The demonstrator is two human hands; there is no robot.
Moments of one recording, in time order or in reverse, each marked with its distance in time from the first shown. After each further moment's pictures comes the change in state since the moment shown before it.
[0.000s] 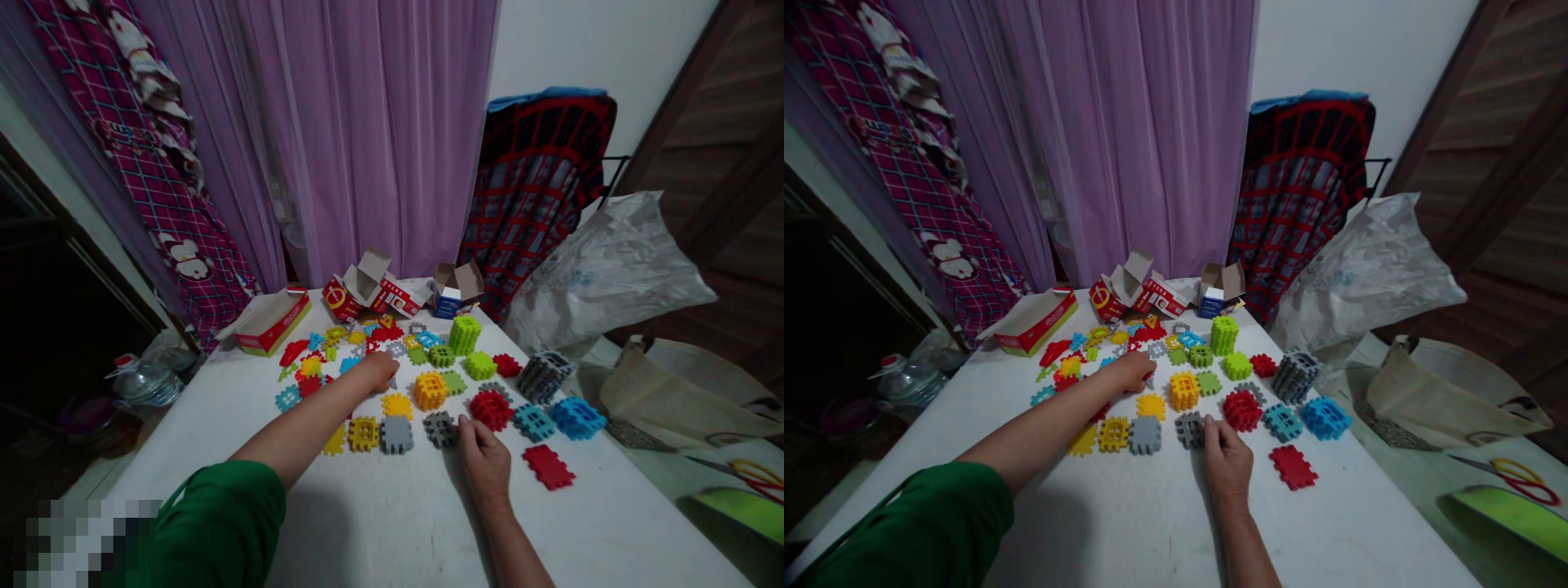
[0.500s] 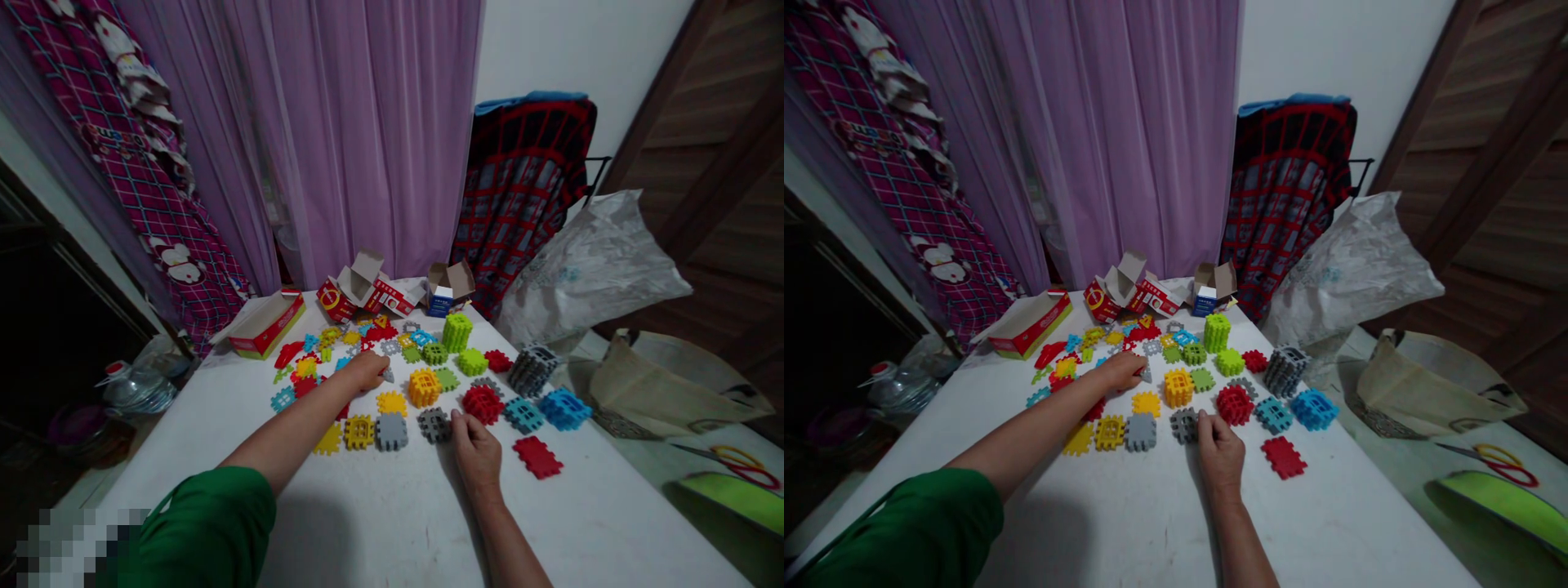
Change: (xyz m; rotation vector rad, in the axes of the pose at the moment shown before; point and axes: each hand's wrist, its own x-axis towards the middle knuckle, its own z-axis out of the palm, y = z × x) left_hand -0.009 -0.012 0.013 -0.060 0.121 -0.020; right_hand -0.005 -0.006 0.005 0.034 0.078 -0.016
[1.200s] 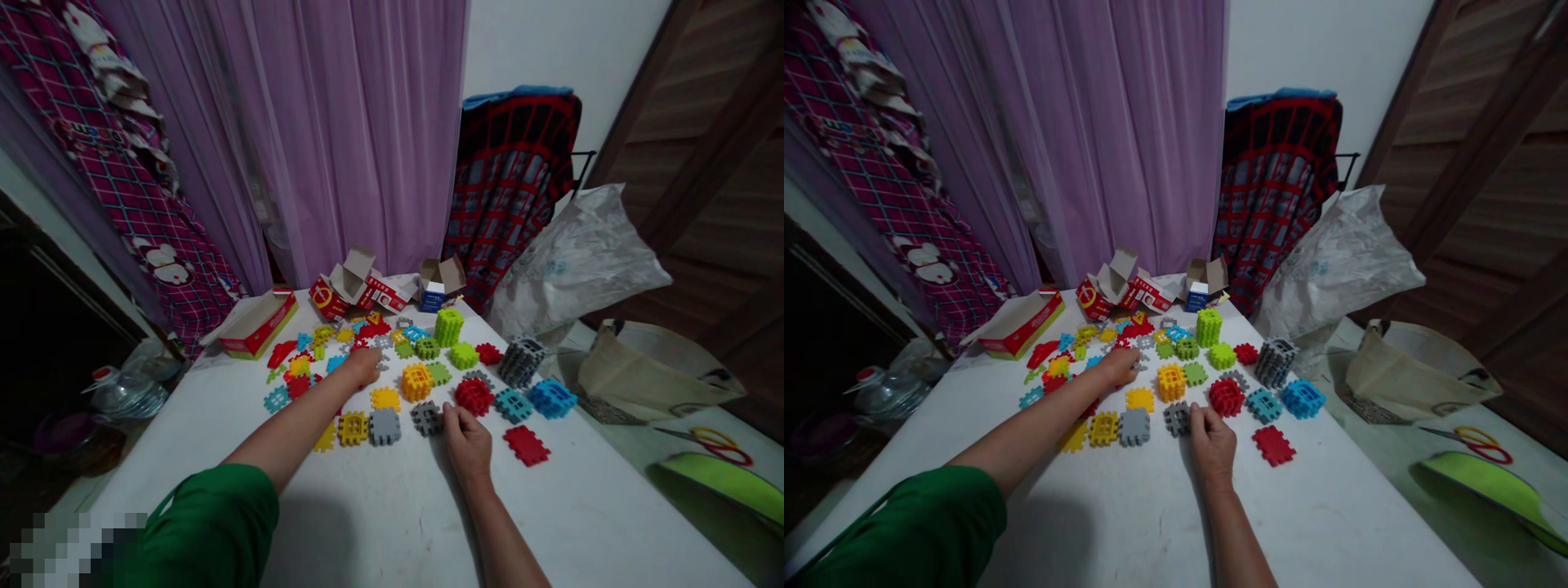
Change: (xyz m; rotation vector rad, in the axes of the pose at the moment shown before) left_hand 0.012 0.006 0.007 -0.040 0.018 -0.132; right_hand 0.000 -0.002 0.002 -0.001 0.016 0.015
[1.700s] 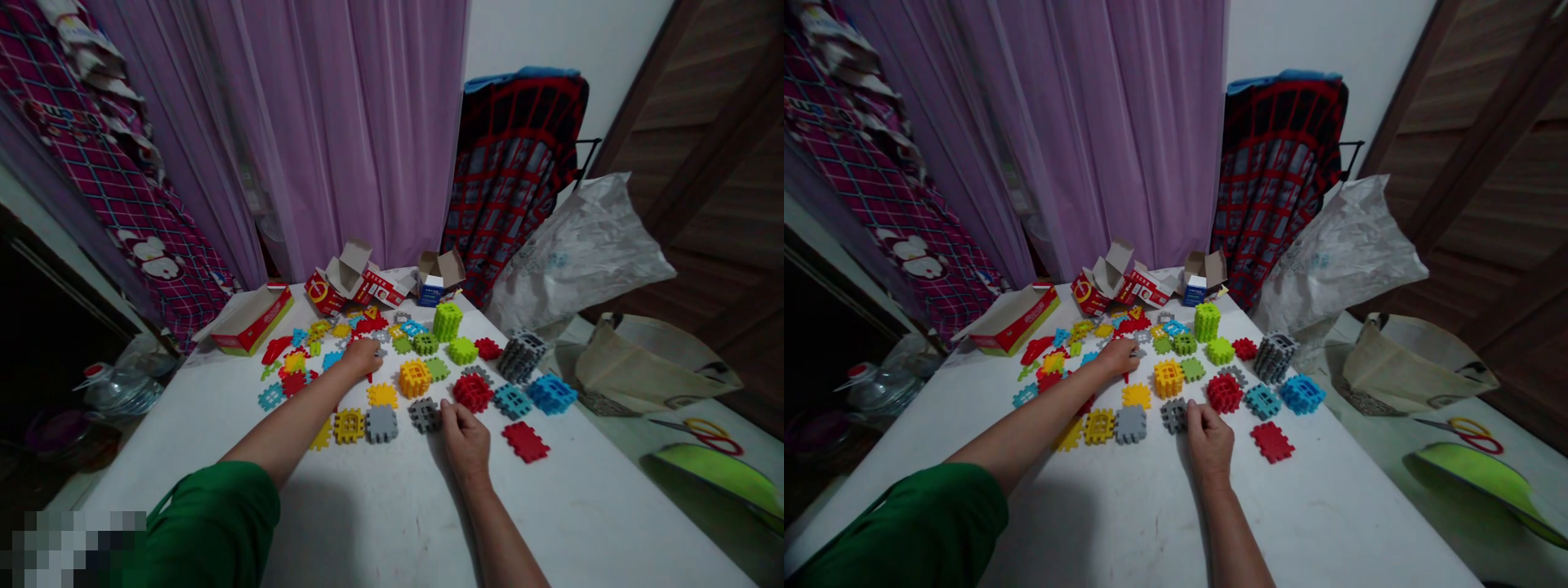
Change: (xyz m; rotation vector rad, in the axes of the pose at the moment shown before) left_hand 0.010 0.008 -0.006 -0.122 0.057 -0.136; right_hand -0.001 -0.003 -0.001 0.003 -0.007 0.017
